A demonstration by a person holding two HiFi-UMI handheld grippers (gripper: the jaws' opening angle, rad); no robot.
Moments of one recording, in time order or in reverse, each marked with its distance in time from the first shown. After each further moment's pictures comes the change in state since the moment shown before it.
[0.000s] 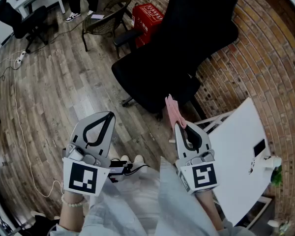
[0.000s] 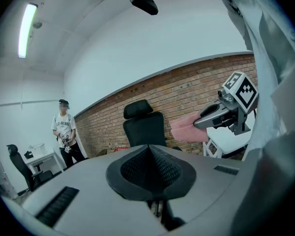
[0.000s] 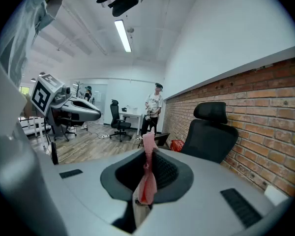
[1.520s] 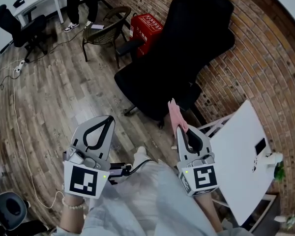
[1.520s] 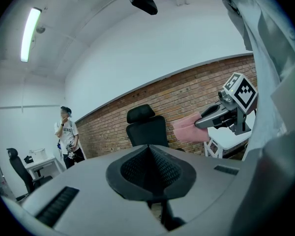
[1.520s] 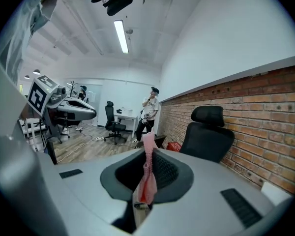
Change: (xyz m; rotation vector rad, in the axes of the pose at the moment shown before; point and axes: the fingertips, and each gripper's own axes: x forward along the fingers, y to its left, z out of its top) left arm -0.038 0.036 -0.011 0.031 -0.061 0.006; right arm 0.006 0.036 0.017 0.009 -0.029 -0.078
